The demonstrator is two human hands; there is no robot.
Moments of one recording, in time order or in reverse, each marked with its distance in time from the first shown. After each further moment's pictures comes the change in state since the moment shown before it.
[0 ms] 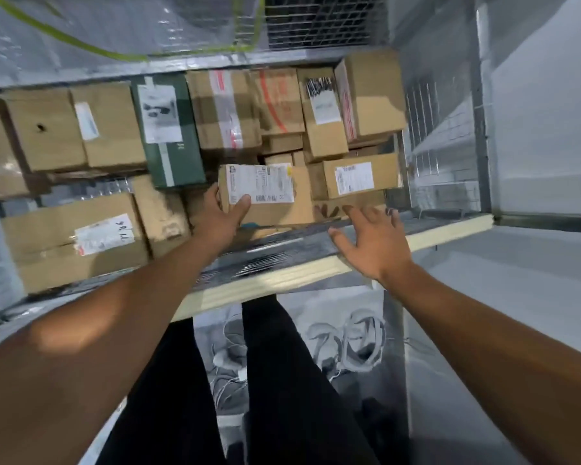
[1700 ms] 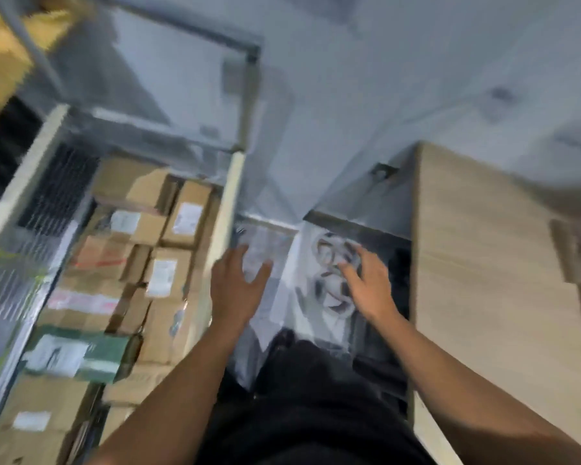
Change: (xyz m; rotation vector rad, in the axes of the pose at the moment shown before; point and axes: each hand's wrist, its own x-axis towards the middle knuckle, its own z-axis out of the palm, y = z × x) left_hand -0.277 0.108 0.081 0.980 -0.743 0.701; right_hand -0.355 -0.046 0.092 1.158 0.677 1.132
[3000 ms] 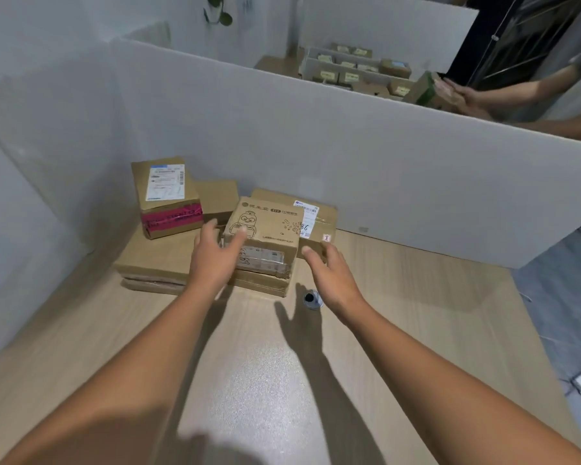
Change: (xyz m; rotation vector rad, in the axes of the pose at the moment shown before) left_hand -0.164 0.513 0.784 0.322 -1.128 0.873; right_hand -0.019 0.558 -0.395 0.887 1.098 0.937
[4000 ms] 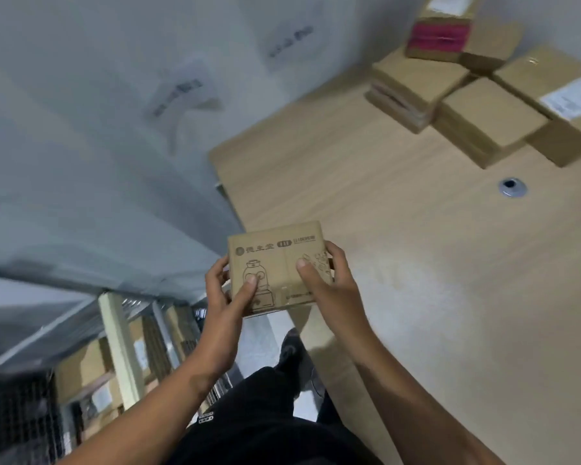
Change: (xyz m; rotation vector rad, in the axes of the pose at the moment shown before) left_hand -0.569 -0.098 -0.055 -0.515 0.631 -0.359; right_hand -0.359 0.111 0.015 0.244 -0.965 -0.025
